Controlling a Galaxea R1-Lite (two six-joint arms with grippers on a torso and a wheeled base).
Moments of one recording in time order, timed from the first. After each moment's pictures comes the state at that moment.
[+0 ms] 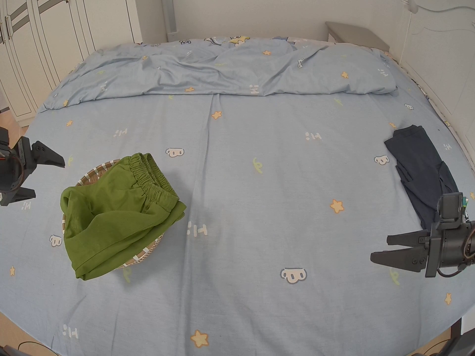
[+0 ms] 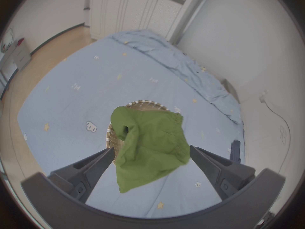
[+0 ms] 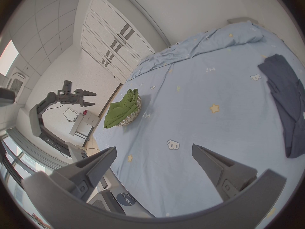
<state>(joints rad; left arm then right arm) 0.10 1.33 -1.29 0.62 -0.15 -0.49 0.37 1.19 -0.60 -0.05 0.46 0.20</state>
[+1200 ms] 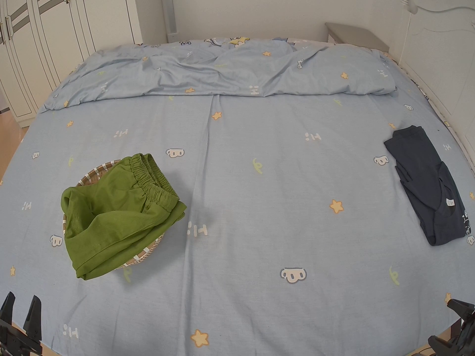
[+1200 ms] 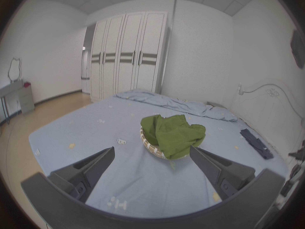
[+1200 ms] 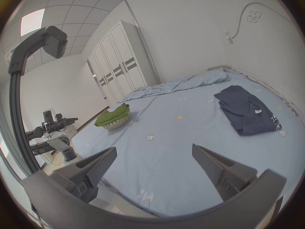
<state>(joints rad) -0.03 0.09 -0.11 0.05 0.19 -0.21 0.30 0.06 -0.16 0.28 0.23 0.12</state>
